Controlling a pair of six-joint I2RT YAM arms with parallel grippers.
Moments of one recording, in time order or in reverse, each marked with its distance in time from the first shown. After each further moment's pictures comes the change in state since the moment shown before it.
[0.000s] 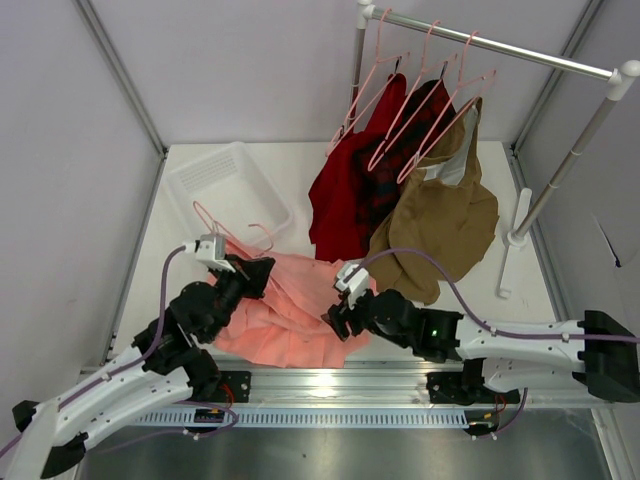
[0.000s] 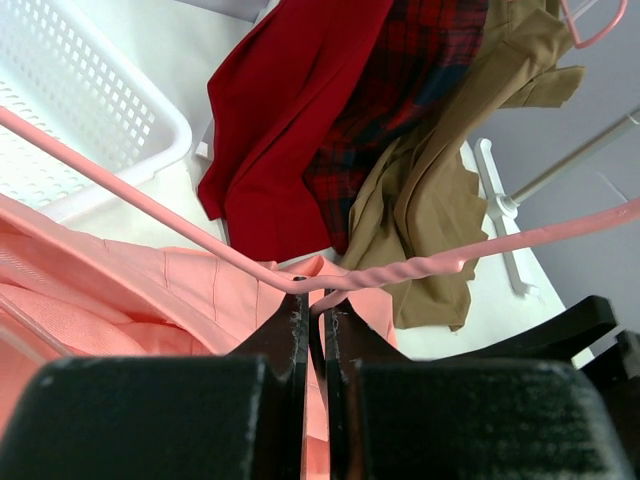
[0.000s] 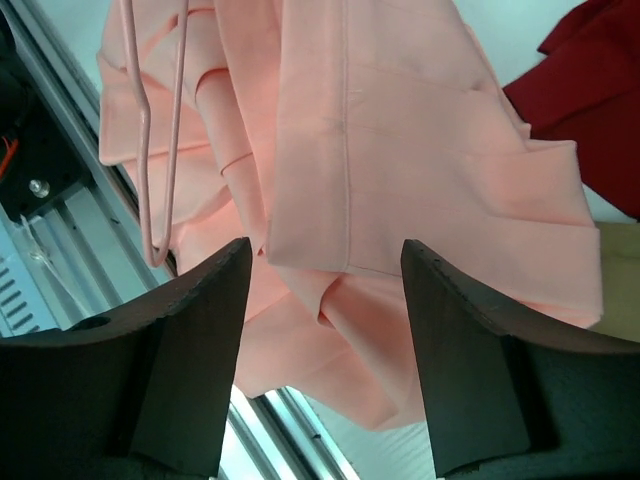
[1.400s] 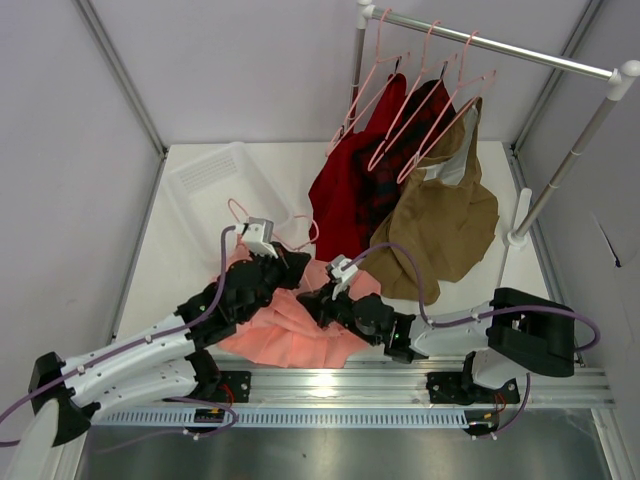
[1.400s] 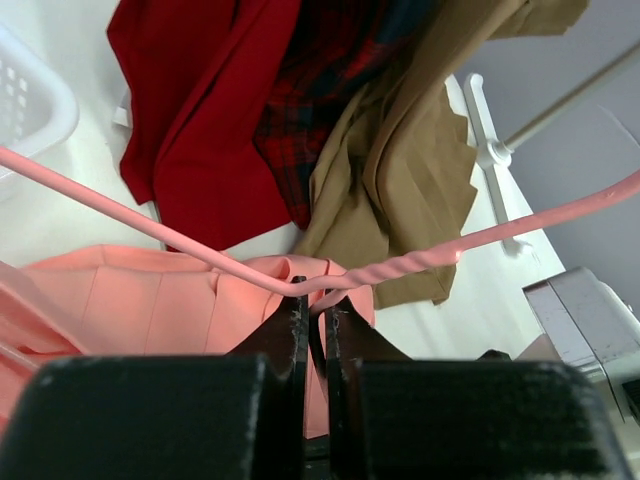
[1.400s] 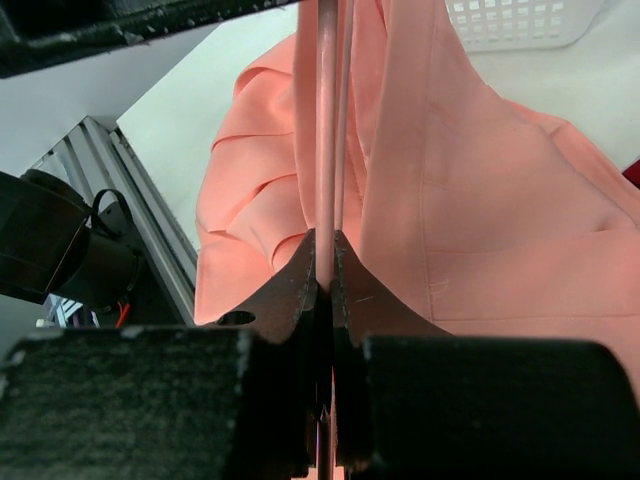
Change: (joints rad) left arm -0.042 0.370 0.078 0.196 0.091 -0.019; right arm -0.014 0.430 -0.076 0.809 0.013 0.193
